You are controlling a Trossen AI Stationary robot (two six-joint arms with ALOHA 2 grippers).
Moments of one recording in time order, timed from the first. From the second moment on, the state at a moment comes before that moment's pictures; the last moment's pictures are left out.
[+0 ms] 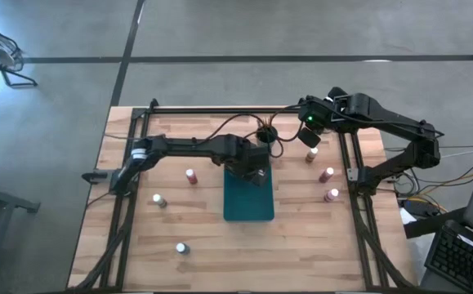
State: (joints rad) left arm 0.03 2.10 2.07 -1.26 -0.12 -1.00; right arm -0.26 1.37 1.60 -1.45 0.60 0.26
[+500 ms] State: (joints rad) left arm 0.04 2.10 2.06 -1.23 -0.15 -1.00; right arm -0.26 1.37 1.60 -1.45 0.60 0.26
